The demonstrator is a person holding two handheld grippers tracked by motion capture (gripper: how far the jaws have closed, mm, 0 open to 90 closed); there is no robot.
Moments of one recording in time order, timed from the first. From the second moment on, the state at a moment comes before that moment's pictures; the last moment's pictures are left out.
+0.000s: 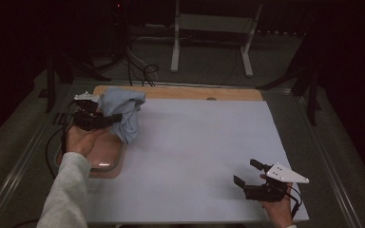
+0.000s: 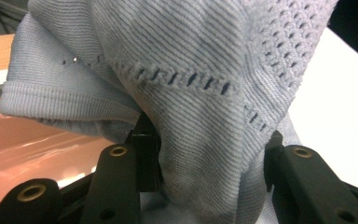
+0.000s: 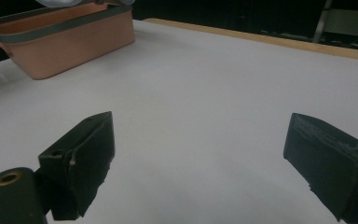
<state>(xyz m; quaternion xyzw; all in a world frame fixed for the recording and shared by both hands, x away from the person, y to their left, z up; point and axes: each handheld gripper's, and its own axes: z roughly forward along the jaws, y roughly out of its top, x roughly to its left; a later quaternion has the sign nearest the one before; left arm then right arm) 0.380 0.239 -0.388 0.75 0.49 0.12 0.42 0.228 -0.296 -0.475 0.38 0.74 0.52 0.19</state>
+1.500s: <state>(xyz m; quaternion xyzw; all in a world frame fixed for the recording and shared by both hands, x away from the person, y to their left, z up) 0.385 0.126 -0.417 0.78 0.43 0.08 0.44 0.228 -0.298 -0.475 0.38 0.74 0.52 0.20</state>
